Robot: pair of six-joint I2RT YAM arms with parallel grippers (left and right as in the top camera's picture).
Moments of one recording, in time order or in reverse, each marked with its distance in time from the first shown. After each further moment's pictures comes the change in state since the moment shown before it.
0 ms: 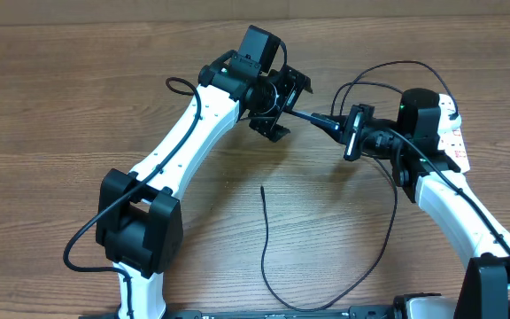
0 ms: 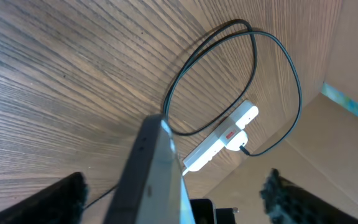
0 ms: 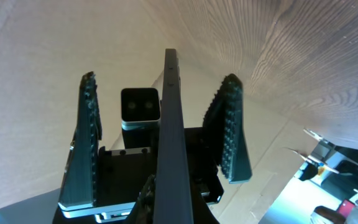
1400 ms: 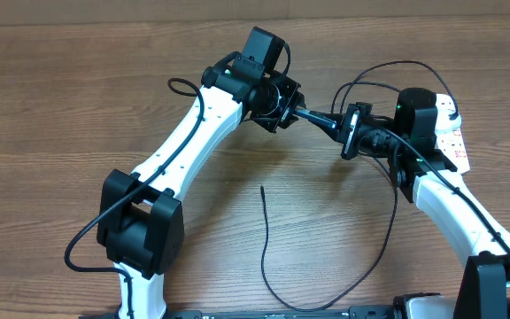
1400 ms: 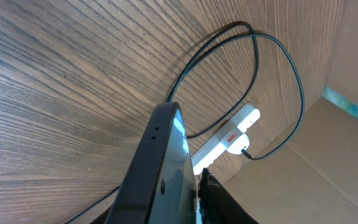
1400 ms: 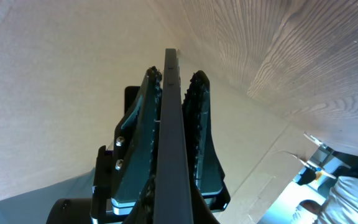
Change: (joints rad) left arm -0.015 0.000 0.000 0.000 -0.027 -0.011; right arm 0.015 0.008 0.000 0.046 0.020 0.000
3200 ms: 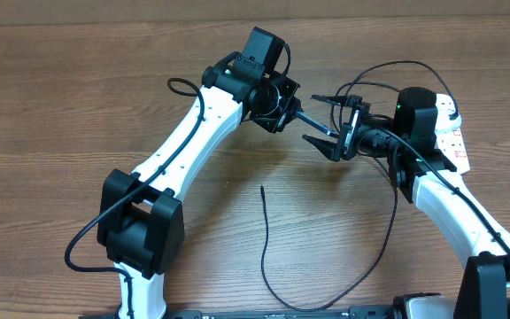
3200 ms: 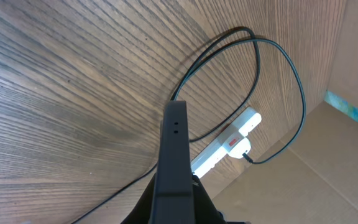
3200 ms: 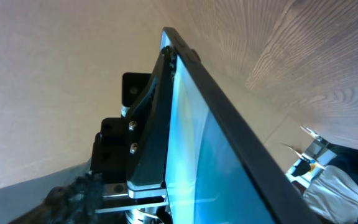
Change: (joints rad) left arm 0.000 0.000 0.001 -0.004 -0.016 0.001; right arm 0.001 0.000 0.000 0.020 -0.034 0.000
